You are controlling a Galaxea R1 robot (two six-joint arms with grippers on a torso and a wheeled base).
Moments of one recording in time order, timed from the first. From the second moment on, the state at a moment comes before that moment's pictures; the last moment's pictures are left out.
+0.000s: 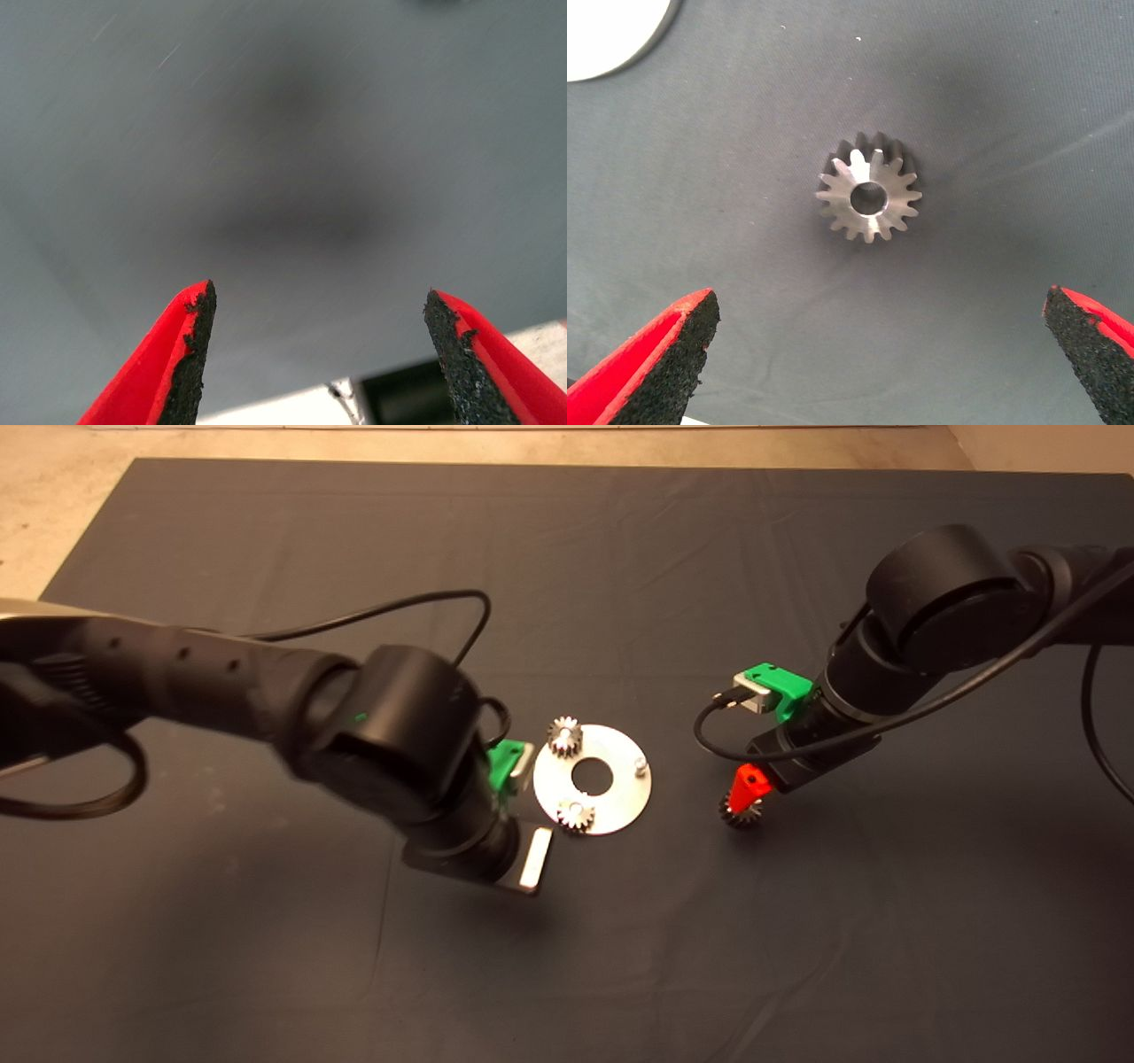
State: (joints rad) left arm -0.36 2.53 -0.64 0.33 1.52 -1.66; right arm 0.42 2.46 -0.96 -0.16 -1.53 1.09
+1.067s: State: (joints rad) left arm -0.36 2.22 -0.35 0.25 1.53 -1.77; right arm 0.34 2.48 -1.05 -0.16 -1.53 0.89
